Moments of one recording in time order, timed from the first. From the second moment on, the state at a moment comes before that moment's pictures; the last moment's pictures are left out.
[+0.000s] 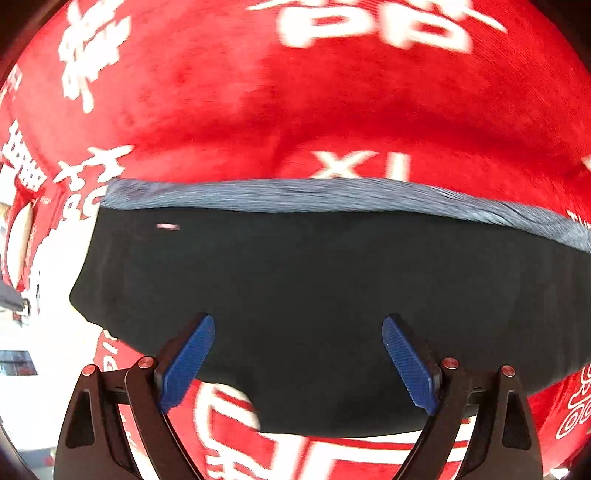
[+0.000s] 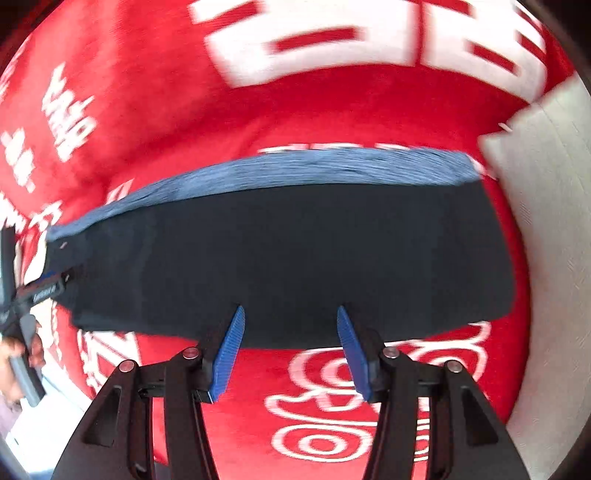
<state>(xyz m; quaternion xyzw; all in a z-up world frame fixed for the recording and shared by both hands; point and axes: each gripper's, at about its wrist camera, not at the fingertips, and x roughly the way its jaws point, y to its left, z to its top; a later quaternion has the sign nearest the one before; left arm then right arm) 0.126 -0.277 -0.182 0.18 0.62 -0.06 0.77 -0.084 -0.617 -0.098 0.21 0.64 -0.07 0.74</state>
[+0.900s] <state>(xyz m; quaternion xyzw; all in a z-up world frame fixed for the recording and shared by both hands) 0.260 -0.006 -0.218 0.09 0.62 -0.07 0.78 0.284 -0.146 -0.214 0.00 0.66 0.26 0.70</state>
